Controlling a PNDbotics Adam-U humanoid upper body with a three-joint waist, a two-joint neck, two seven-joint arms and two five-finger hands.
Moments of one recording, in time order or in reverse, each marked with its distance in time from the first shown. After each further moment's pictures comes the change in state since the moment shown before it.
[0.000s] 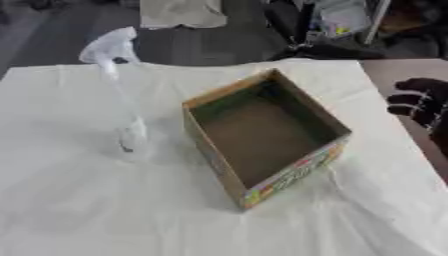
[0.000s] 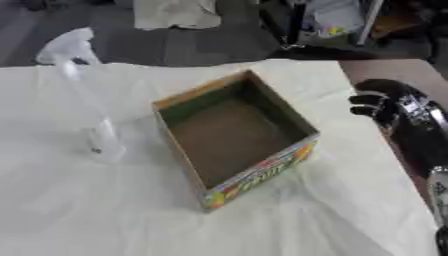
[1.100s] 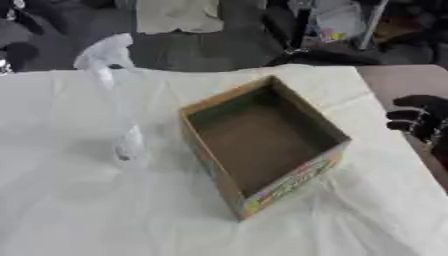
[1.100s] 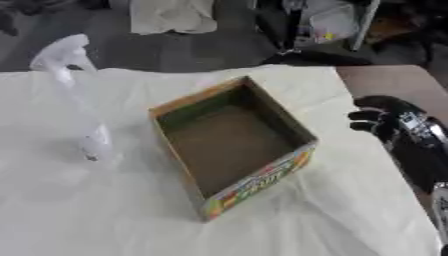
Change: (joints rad) left arm -0.126 -0.155 -0.075 0.210 -0.085 0.013 -0.020; right arm -0.016 0.010 0.024 0.012 0.018 -0.003 0.039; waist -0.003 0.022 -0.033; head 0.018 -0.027
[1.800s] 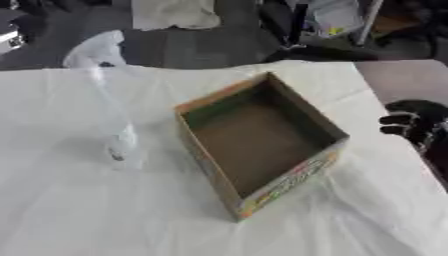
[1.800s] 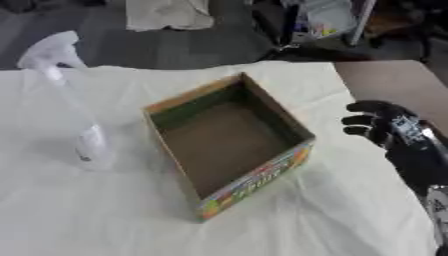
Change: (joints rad) left arm -0.029 -0.030 0.000 0.029 0.053 0.088 0.100; right arm -0.003 0.008 0.007 0.005 0.023 0.008 0.018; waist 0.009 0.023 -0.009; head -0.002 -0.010
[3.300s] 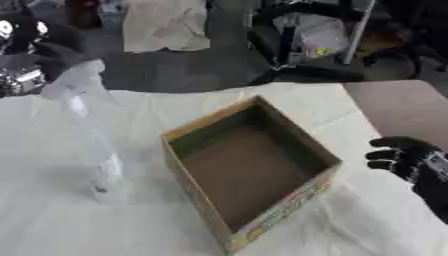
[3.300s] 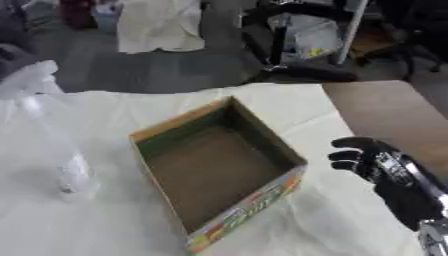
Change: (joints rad) left arm -0.019 -0.042 -0.012 0.046 -0.056 0.025 0.015; right arm -0.017 0.017 0.007 0.001 0.028 0.011 0.028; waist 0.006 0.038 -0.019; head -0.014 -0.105
